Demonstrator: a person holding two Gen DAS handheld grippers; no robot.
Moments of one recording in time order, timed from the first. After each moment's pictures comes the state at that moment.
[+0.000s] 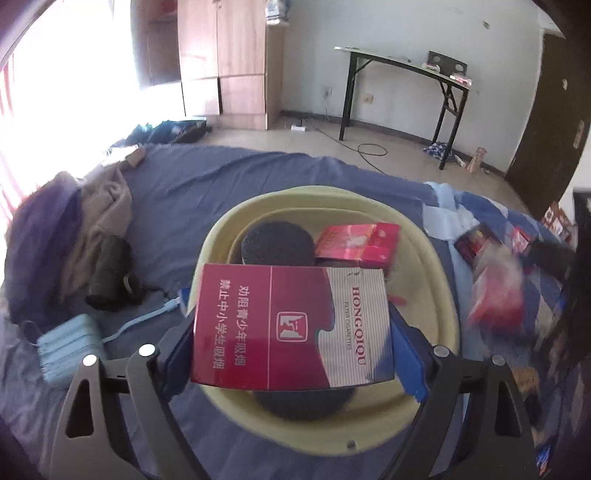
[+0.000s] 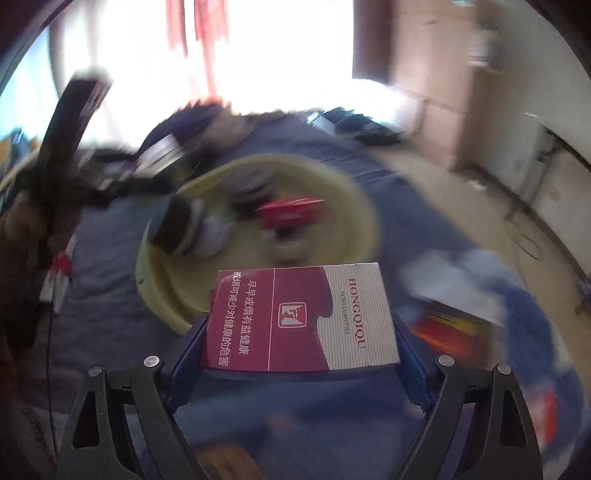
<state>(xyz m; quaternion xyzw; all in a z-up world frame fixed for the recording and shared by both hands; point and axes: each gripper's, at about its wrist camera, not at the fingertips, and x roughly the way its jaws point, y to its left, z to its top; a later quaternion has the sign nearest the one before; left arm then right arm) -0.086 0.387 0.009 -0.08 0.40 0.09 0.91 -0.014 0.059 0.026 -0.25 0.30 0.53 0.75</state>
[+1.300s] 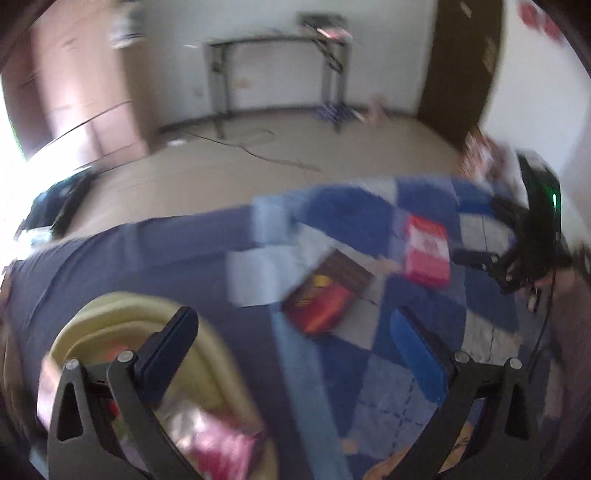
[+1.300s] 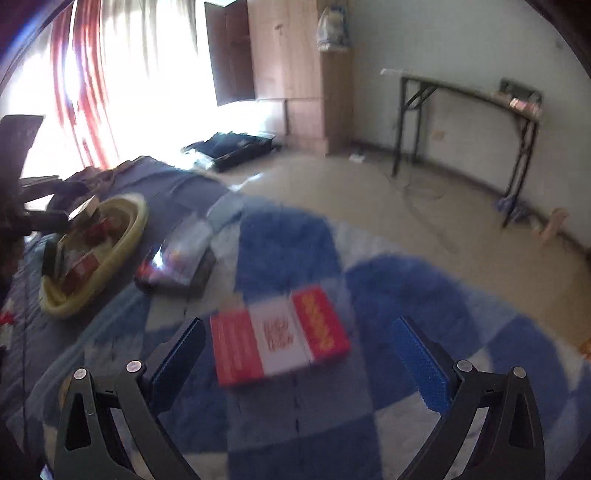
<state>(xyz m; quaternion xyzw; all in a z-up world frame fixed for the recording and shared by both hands) 0.053 0.187 0.017 0.06 0.44 -0.12 0.89 0.112 -0.181 0.018 -0.12 0.31 0.38 0.86</state>
